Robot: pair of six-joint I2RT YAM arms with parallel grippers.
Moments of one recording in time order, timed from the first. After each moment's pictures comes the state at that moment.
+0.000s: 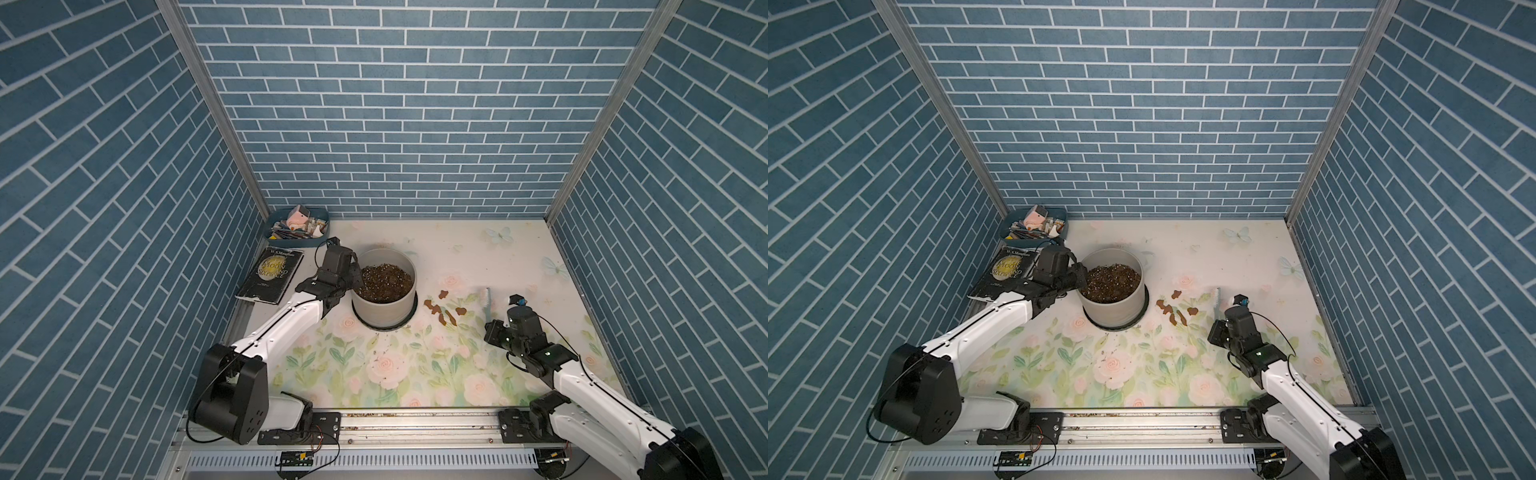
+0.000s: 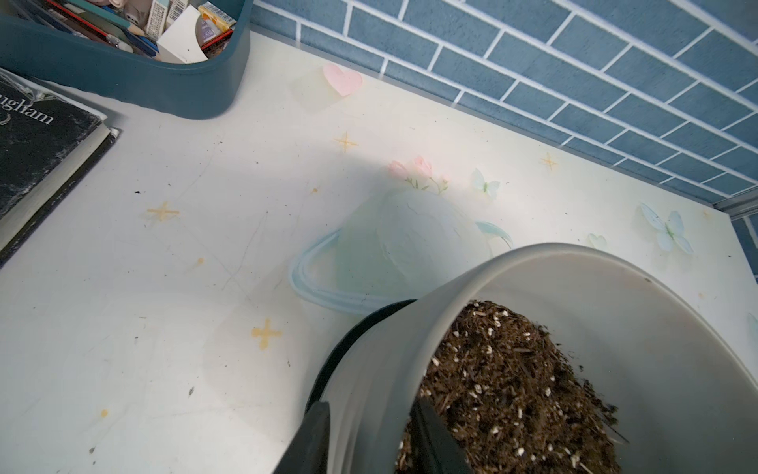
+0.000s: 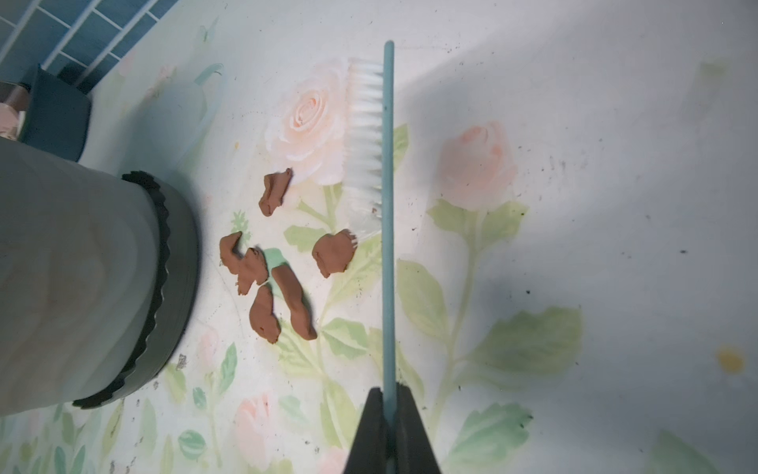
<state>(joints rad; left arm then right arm) -0.37 1.36 0.92 -0.26 -0.12 -0.53 0.42 0.85 0.32 -0.23 -0.06 0.67</state>
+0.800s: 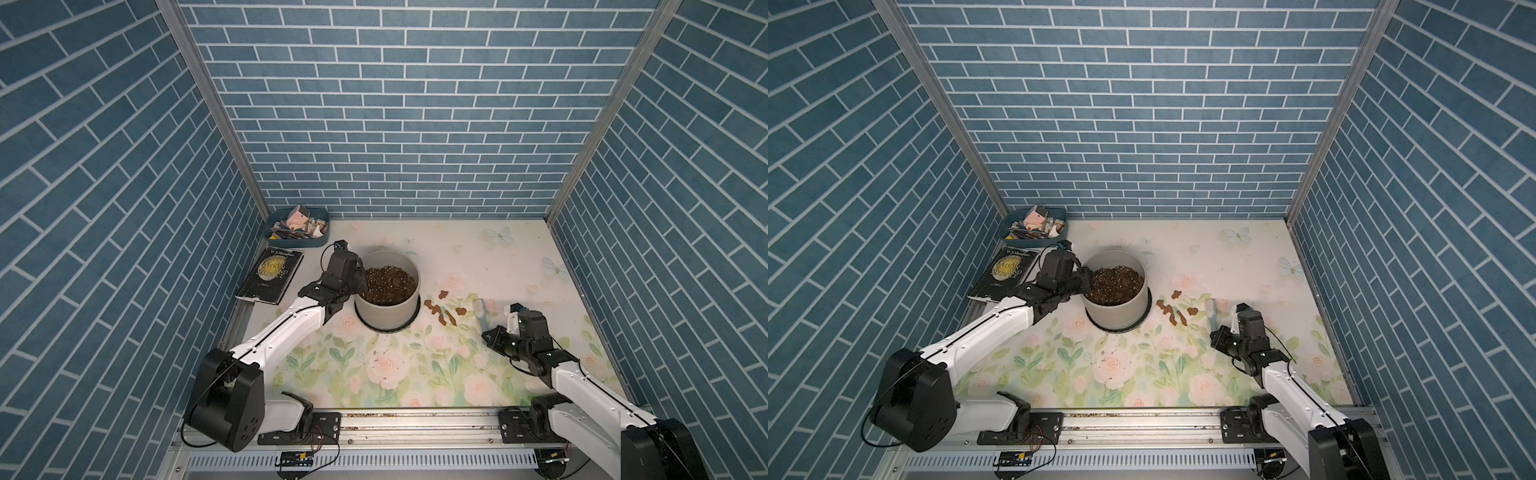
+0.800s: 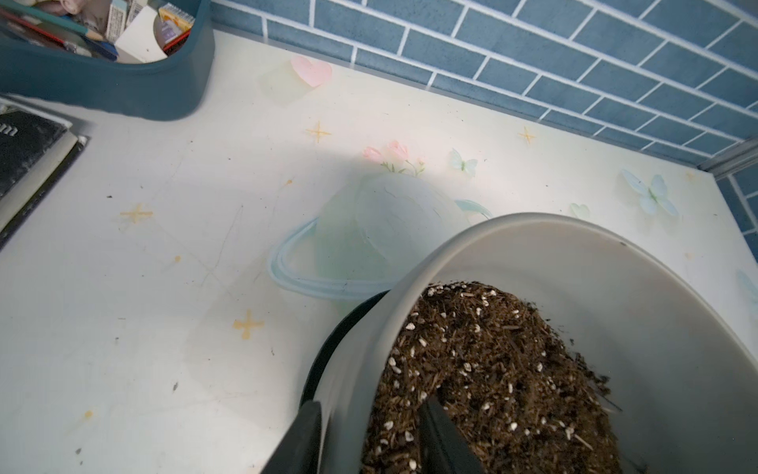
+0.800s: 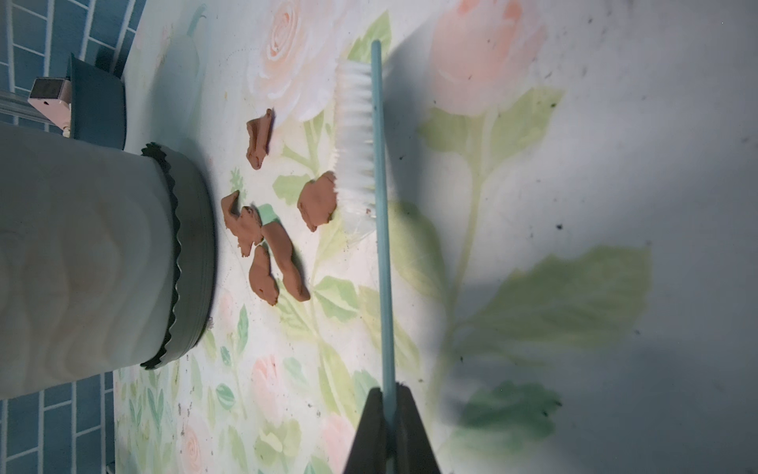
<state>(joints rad) -0.42 1.34 0.90 -0.27 -0.13 -0.50 0.26 0.93 0.23 -0.12 -0.34 0.68</state>
